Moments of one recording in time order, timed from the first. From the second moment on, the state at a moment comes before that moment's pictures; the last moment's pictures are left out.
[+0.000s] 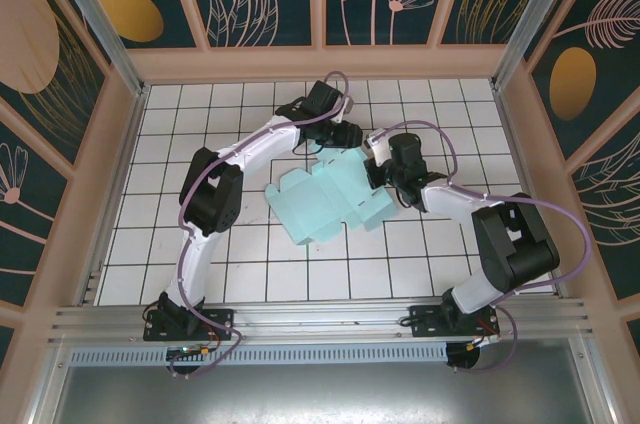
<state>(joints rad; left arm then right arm) -0.63 2.24 1.91 -0.53 0.34 -0.52 0.44 1.54 0.76 0.16 -0.10 -0.13</state>
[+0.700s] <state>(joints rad) -0.62 2.27 1.81 -0.42 0.40 -0.79 0.51 1.61 0.76 0.15 0.07 -0.21</state>
